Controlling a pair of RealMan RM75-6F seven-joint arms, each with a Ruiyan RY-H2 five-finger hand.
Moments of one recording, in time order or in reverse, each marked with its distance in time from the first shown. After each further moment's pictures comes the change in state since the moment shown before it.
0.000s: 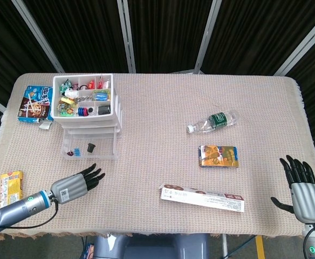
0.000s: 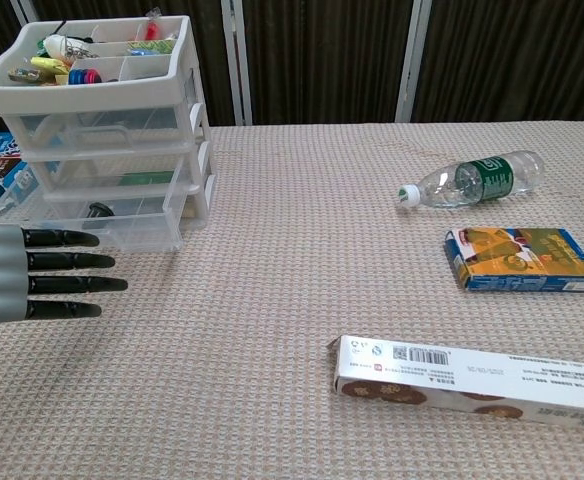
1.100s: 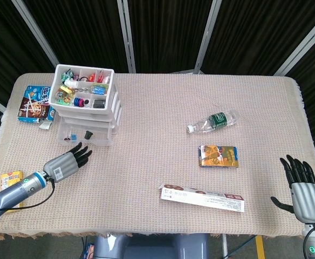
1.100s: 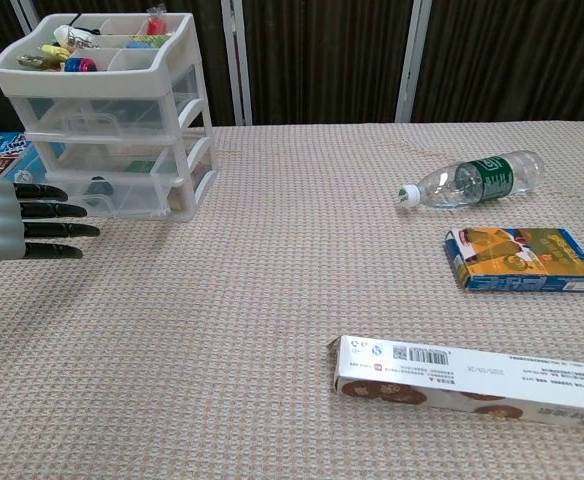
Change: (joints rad) left arm -0.015 -0.015 -0.071 0.126 -0.163 -0.111 0.012; right arm -0.001 -0.002 0.002 -0.001 0.001 0.003 0.002
